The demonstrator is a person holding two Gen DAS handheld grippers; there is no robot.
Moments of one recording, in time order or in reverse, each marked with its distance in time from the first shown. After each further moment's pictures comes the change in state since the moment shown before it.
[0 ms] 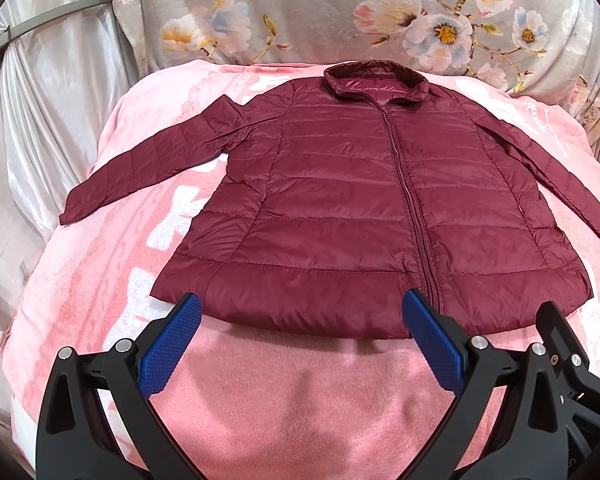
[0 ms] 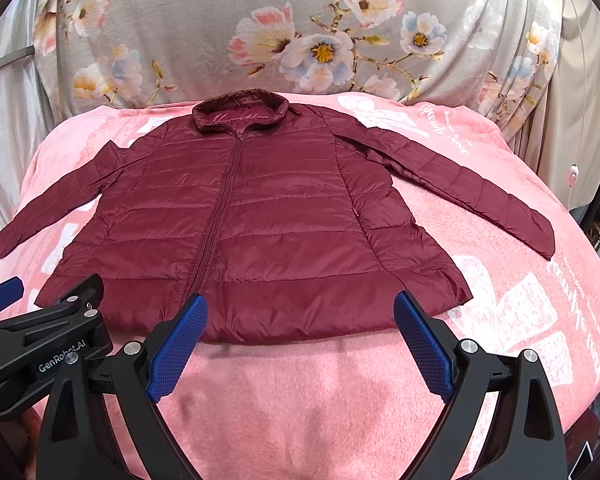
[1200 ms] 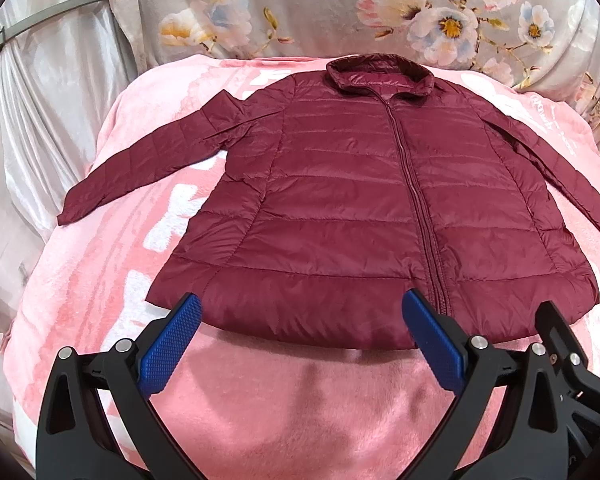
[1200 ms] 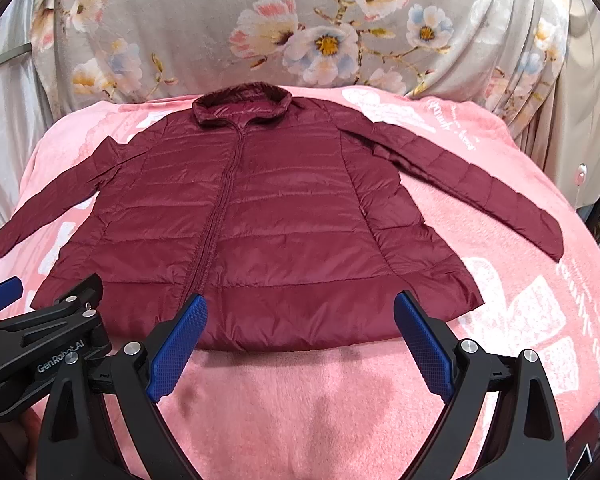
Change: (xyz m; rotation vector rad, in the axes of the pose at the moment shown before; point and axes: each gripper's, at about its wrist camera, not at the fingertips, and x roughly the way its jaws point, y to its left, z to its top) left arm 0.014 0.001 0.008 0.001 0.037 0.005; right arm 0.017 0.000 0.005 0.009 0.035 0.027
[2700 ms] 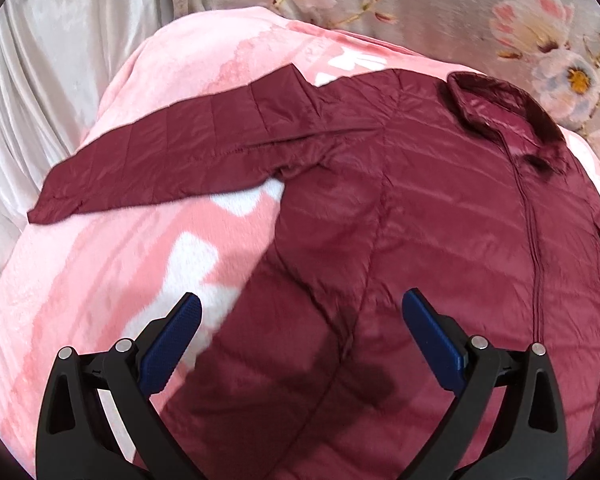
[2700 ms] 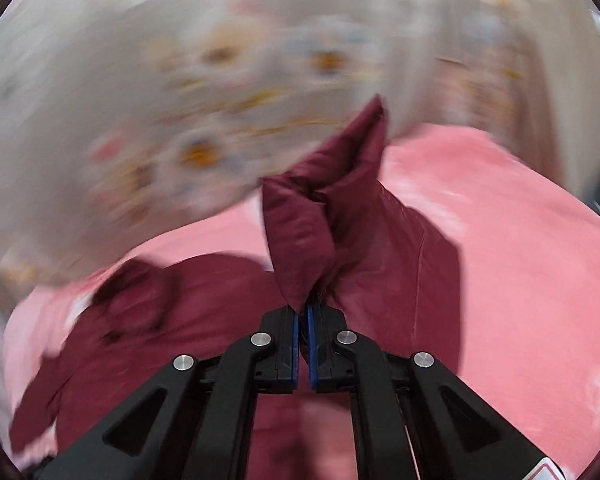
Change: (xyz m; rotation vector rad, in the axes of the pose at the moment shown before) left arm 0.148 0.076 0.116 -0.245 0.089 0.105; right arm 0.155 -0.154 0.235 0.282 -0.196 0.119
